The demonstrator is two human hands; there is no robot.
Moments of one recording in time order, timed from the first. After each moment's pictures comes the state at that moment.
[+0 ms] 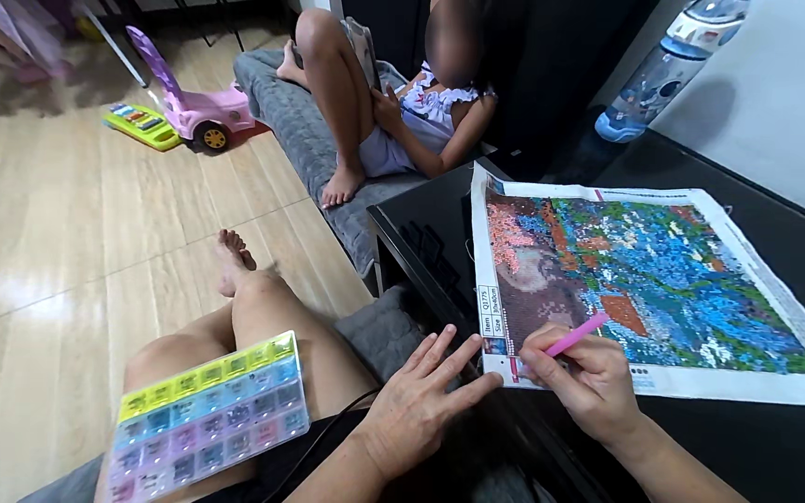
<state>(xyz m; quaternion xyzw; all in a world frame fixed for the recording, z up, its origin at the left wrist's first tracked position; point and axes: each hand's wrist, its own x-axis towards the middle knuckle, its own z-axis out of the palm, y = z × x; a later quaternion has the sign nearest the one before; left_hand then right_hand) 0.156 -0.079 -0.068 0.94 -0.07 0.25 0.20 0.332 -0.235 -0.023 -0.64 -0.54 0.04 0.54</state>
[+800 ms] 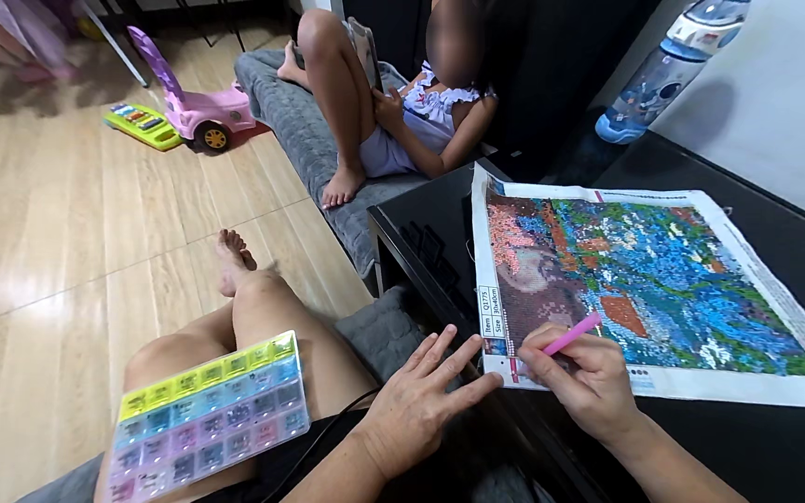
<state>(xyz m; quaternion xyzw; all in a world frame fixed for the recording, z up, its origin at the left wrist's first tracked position) 0.157 -0.078 -0.067 0.94 -0.07 0.25 0.21 0.333 -0.235 -0.024 -0.65 -0.54 0.03 0.54</state>
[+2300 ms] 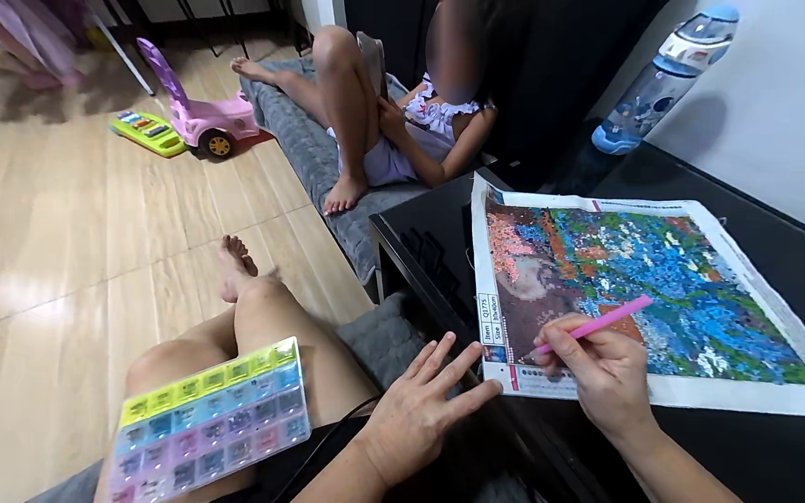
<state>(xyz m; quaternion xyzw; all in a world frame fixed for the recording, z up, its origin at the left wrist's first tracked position) 0.157 -0.079 -0.067 0.94 -0.07 0.25 0.22 0.335 -0.234 -0.017 -0.66 -0.41 0.06 0.63</state>
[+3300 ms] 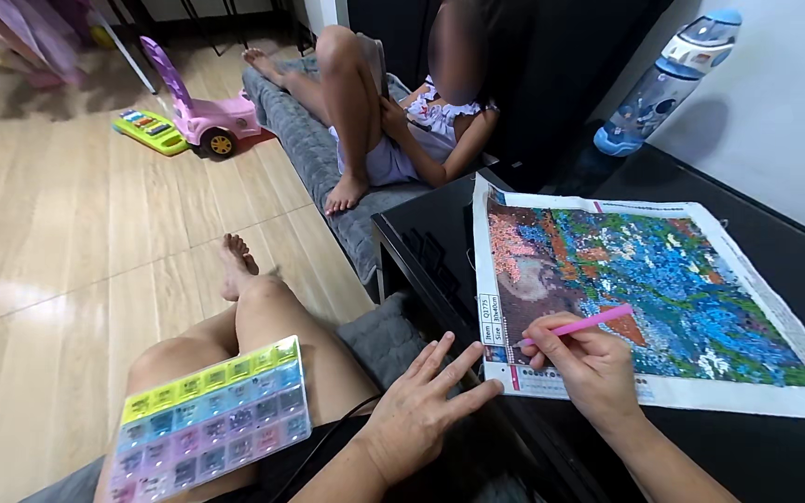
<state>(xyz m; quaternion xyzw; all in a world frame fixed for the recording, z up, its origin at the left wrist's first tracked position) 0.157 -0.079 -0.068 0.94 -0.07 0.25 0.22 0.337 -0.228 -0.025 -0.67 -0.43 0.05 0.61</state>
